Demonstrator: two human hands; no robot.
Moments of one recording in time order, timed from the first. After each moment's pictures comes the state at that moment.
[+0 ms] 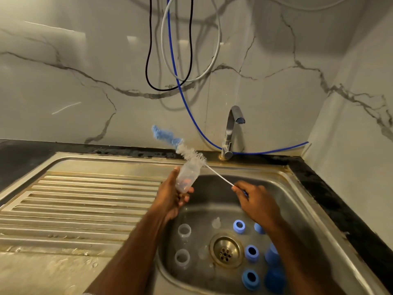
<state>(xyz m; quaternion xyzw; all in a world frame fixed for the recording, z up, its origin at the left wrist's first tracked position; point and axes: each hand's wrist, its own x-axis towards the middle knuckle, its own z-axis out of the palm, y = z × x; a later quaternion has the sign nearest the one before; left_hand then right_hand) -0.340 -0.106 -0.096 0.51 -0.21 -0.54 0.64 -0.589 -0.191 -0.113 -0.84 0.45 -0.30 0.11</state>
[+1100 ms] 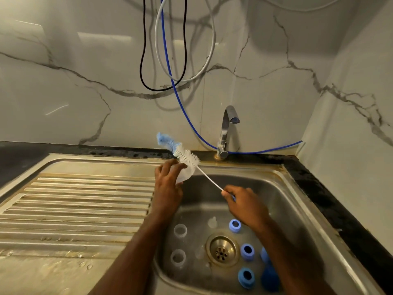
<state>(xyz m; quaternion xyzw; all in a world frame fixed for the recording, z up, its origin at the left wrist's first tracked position) -0.342 -0.116 -0.111 0.65 -0.58 0.07 0.48 -0.574 -0.179 -0.111 -0.84 0.48 -0.23 0.12</state>
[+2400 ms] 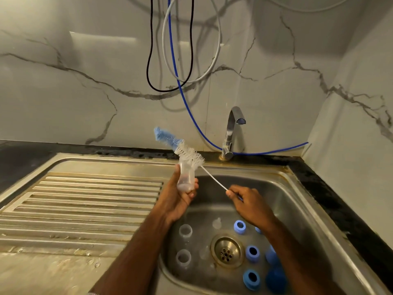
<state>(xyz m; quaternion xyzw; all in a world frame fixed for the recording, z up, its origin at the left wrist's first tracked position) -0.348 -0.109 -0.098 0.33 -0.15 -0.62 0.69 -0.572 -0.181 -0.111 -0.84 0.43 -0.28 0.18</state>
